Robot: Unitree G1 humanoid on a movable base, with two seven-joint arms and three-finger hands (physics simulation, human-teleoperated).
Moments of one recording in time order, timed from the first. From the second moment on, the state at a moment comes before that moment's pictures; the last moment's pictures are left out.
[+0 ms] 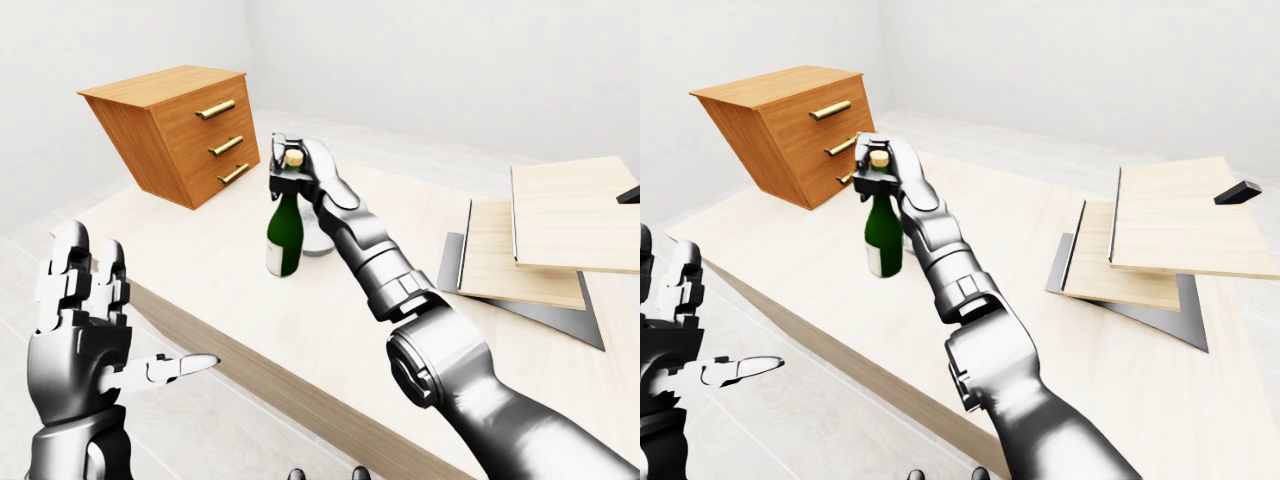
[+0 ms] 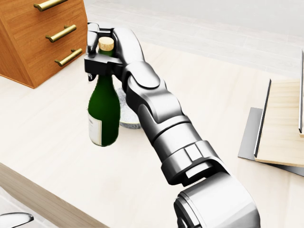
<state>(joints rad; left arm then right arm) 0.24 -0.04 0.49 -0.75 -0.19 0.09 -0.30 -1.26 0.17 -0.05 1.00 0.23 0.09 0.01</state>
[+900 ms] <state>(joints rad) 0.23 -0.05 0.47 -0.80 -0.19 0.09 -0.29 -0.95 -0.16 -0.16 0.11 0.70 0.09 -0.29</state>
